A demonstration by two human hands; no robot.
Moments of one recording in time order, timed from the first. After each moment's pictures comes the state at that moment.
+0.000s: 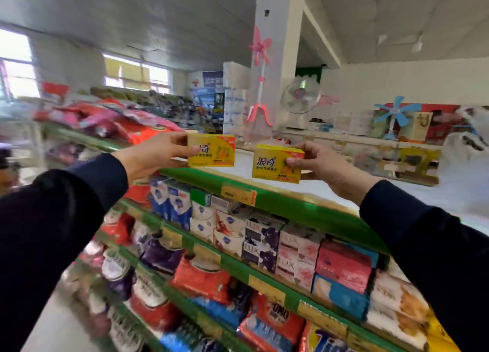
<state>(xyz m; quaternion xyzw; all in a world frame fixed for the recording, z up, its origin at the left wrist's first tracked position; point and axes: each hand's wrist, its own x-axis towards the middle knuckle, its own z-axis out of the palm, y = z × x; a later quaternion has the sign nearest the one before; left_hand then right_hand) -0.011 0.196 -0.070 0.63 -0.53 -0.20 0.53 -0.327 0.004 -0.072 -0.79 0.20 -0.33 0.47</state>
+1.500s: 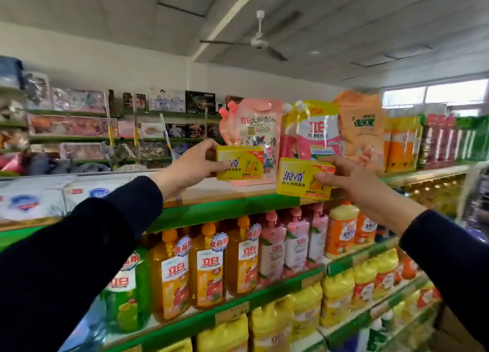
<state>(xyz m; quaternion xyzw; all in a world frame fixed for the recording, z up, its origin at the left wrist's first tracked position) -0.333 1.116 -0.059 0.80 0.28 0.39 0.35 -0.042 0.927 -0.077 -0.54 -0.58 0.22 0.57</state>
